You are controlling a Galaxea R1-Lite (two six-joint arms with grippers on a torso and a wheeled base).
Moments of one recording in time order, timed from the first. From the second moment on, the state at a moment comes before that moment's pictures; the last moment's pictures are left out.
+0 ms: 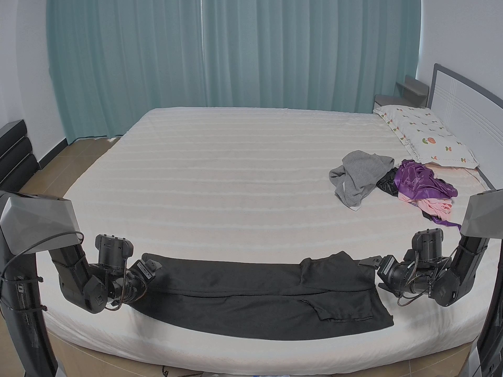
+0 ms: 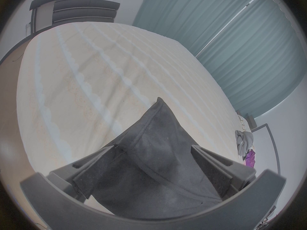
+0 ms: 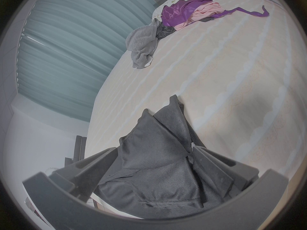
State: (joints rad) left arm -0.14 2.23 -0.51 -0.94 0.07 -0.88; right arm 0.14 2.19 -0.41 -1.07 0.20 0.86
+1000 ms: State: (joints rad) left arm -0.13 2.18 -0.49 -0.99 0.10 -0.88; right arm 0.26 2.18 -0.39 -1.04 0.04 0.87
